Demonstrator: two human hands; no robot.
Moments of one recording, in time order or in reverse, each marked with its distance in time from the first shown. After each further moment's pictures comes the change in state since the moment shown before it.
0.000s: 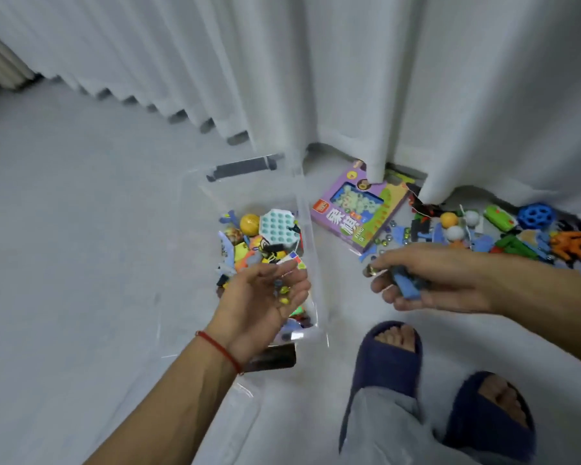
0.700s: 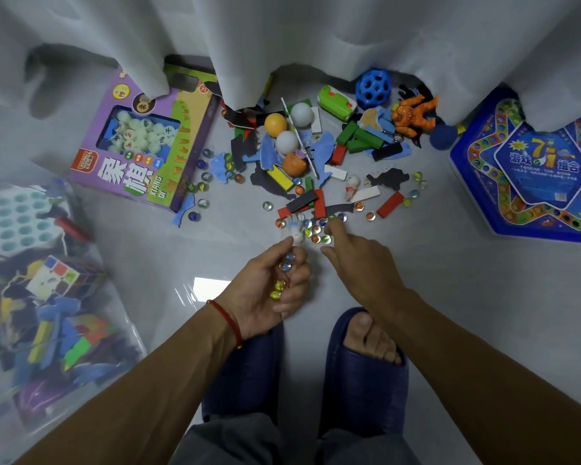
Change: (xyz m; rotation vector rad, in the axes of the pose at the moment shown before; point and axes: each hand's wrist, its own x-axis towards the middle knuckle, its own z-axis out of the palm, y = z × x) left_hand 0.230 -0.236 0.094 0.307 -0.480 -0.605; right_hand 0.133 0.227 -0.205 -1.100 0.955 -0.423
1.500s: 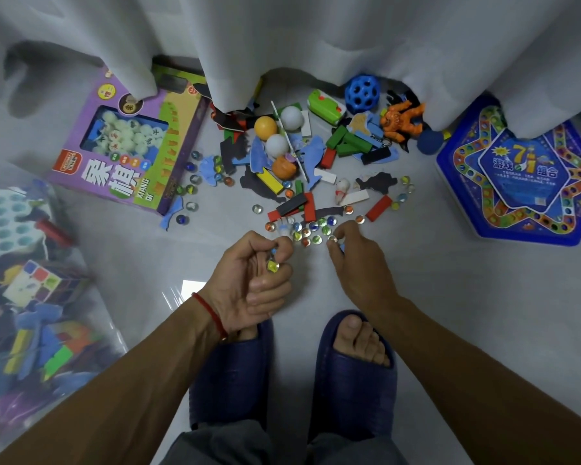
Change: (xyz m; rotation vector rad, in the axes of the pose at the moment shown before) left_hand -0.005 0.018 0.006 -0.071 -0.257 -0.010; right_hand -0.004 0.009 0.005 0.393 0.055 0.321
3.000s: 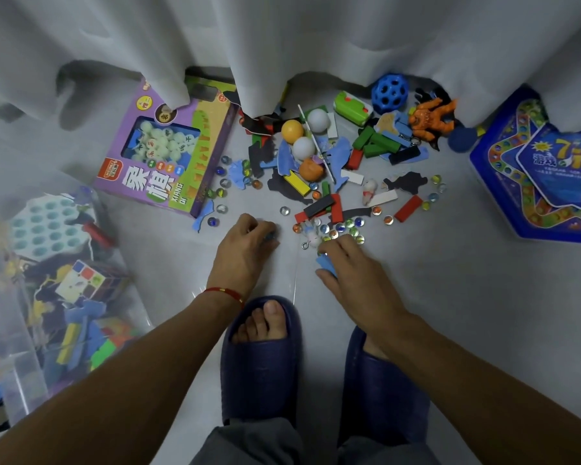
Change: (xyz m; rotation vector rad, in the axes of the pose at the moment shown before) left_hand -0.006 0.030 -0.069 2.109 0.863 0.587; right_hand -0.023 -0.027 0.022 -0.199 -0.061 -0.396
